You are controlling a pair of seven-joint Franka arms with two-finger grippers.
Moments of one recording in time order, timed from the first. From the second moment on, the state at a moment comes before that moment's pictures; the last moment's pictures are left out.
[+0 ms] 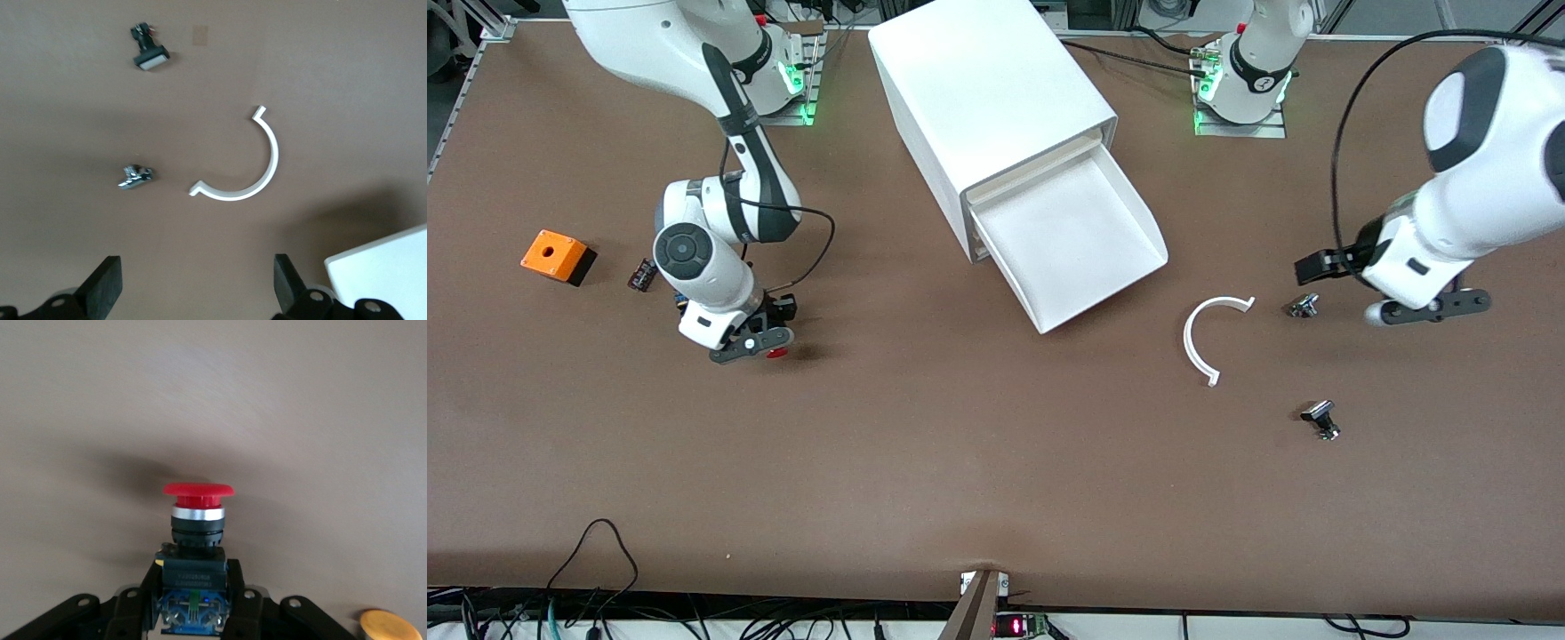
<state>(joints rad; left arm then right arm) 0.19 0.14 -0.32 -1.78 0.00 1.77 -0.34 0.48 0.44 -0.29 -2.13 0.04 2.53 -0.15</state>
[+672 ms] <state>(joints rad) 0.12 0.21 -0.41 -2.05 -0.05 2.24 -0.71 0.42 0.42 -0.29 -2.22 0.04 2.62 -0.15</state>
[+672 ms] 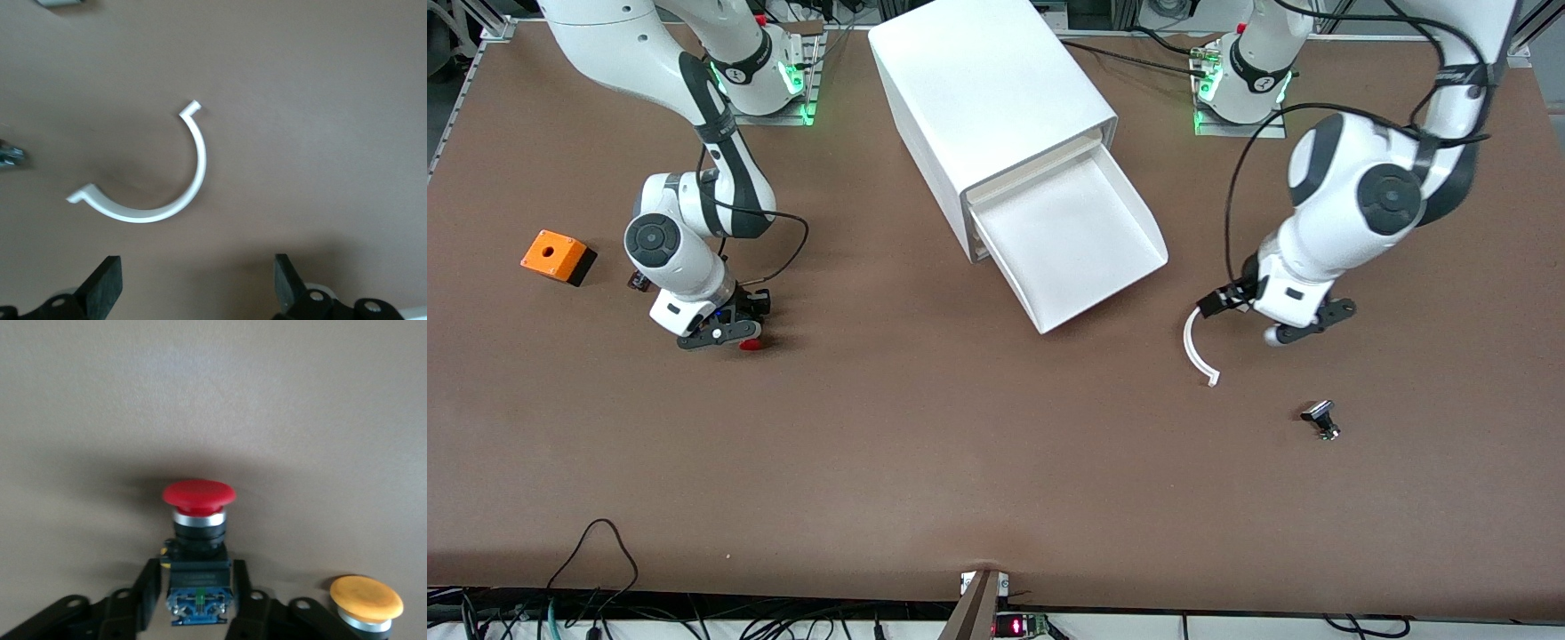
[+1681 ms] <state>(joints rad) -0.01 0.31 -0.49 -2.16 -0.04 2.45 -0.93 0.36 0.31 -0.29 -1.78 0.04 1.97 -0.06</state>
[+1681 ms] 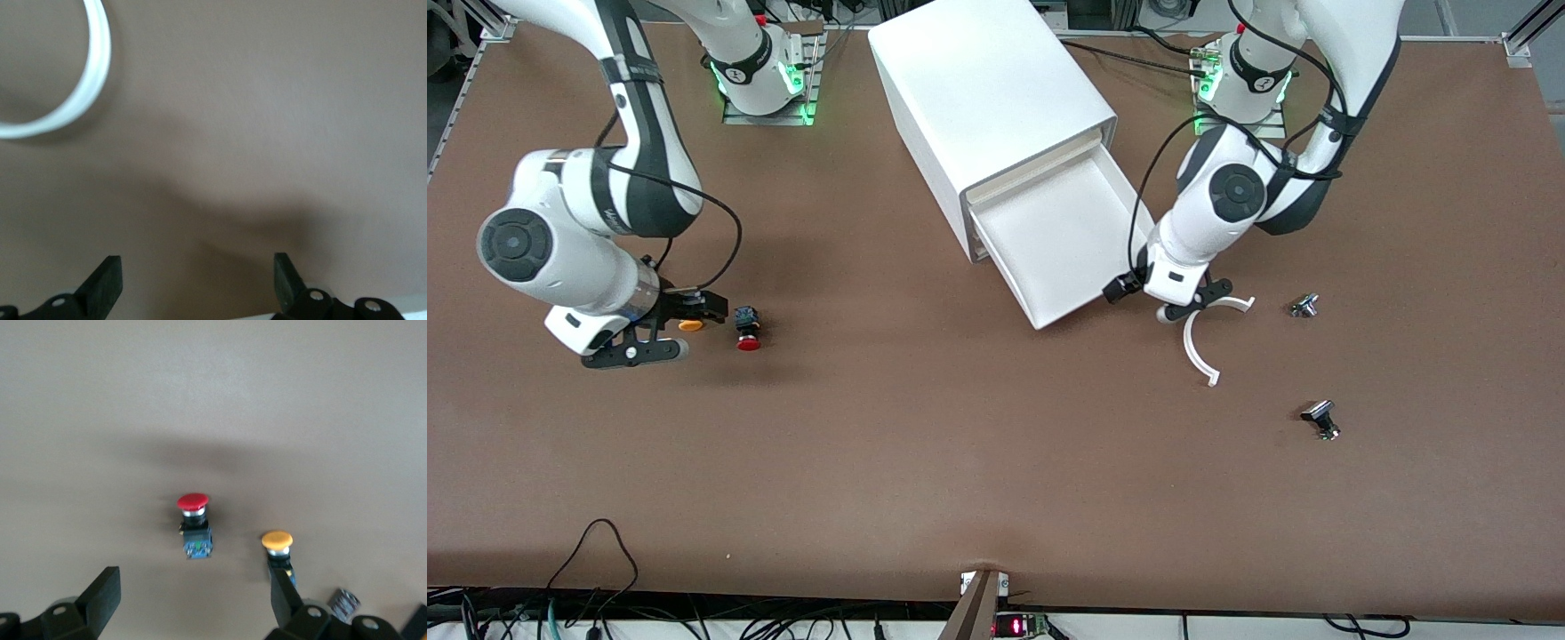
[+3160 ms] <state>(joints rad) 0.10 0.26 -0.66 -2.18 -0.32 2.37 -0.83 0.06 0.18 -0.12 -1.57 0.03 1.65 -0.07</state>
